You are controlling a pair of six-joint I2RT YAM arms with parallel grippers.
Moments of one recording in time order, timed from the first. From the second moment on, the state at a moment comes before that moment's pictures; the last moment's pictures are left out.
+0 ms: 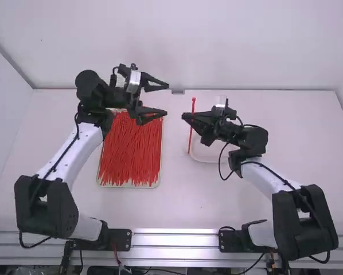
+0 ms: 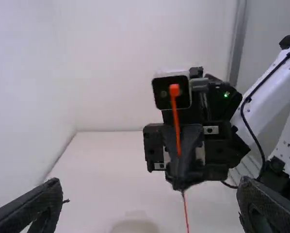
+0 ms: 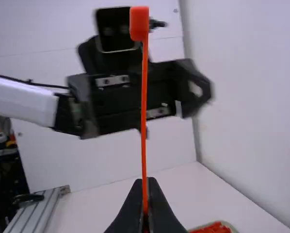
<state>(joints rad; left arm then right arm) -0.11 1.54 1.21 0.63 1.46 -0.24 0.27 1.45 0.67 1.34 -1.02 0.60</state>
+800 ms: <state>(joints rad) -0.27 1.61 1.35 0.66 1.49 -0.33 0.30 1.45 0.73 1.26 -1.03 0.53</state>
